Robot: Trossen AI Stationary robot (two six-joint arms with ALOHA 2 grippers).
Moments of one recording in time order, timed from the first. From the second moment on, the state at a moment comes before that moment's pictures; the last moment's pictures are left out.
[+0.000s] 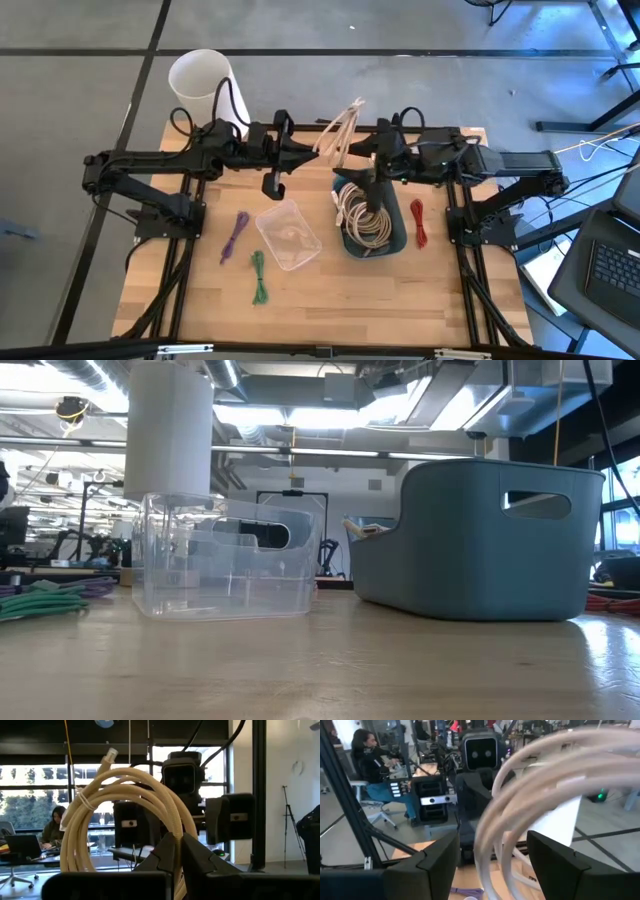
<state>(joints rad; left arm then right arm) 0.13 1.24 1.09 0.51 0.18 -0.04 0.14 1.39 1.58 -0.30 0.27 0.09</state>
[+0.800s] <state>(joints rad) 0.11 1.24 1.09 0.51 0.21 0.02 0.11 1.41 1.58 -0.28 0.31 0.01</state>
